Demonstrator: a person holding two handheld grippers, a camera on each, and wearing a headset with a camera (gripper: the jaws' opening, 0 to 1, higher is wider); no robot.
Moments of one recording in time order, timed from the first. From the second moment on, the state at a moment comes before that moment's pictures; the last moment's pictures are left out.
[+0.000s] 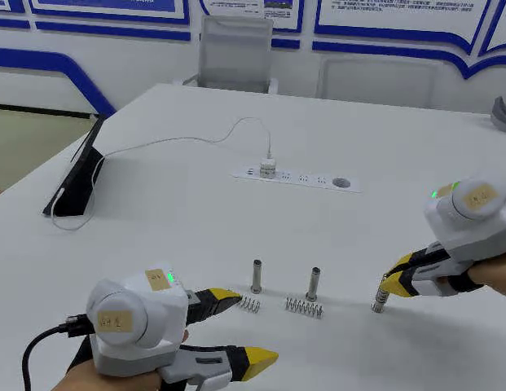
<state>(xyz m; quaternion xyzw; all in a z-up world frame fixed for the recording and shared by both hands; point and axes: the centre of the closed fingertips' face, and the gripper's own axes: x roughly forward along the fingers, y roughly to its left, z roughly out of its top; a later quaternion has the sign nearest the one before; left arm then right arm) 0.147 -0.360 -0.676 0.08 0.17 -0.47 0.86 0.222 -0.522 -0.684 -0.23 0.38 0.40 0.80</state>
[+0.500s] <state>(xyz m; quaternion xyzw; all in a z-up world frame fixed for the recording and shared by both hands) 0.147 -0.359 -0.677 0.08 0.17 -0.47 0.86 0.221 -0.524 -0.697 -0.23 0.39 0.40 0.80</state>
